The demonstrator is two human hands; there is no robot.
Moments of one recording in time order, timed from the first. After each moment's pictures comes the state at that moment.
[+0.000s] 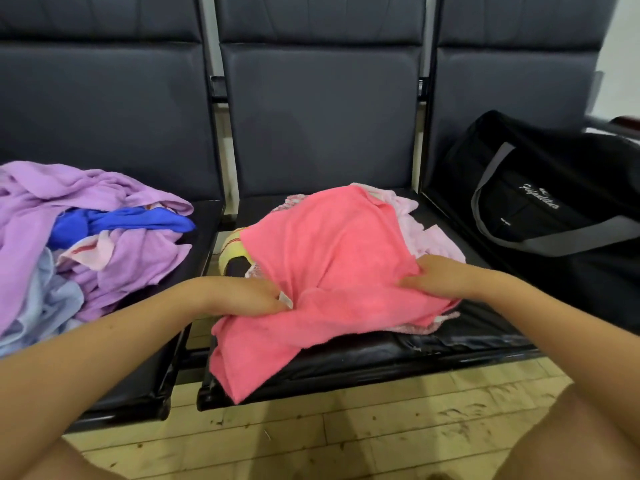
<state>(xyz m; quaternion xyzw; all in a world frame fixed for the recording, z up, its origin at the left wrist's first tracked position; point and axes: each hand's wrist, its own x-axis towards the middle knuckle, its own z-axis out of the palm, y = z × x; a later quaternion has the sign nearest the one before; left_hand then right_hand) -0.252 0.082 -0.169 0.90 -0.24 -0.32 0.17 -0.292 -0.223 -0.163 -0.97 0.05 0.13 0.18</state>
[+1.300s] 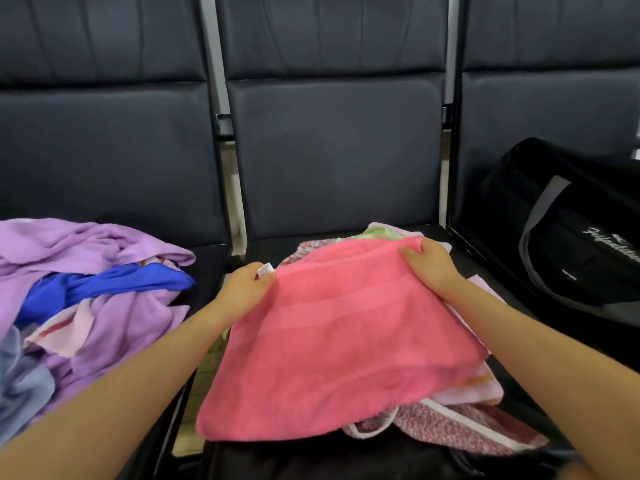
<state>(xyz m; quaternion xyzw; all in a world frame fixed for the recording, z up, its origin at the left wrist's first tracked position) -0.108 0.093 -0.200 0.92 -0.06 0.04 0.38 -0.131 -0.223 -0.185 -0.89 0.09 -0.15 0.42</state>
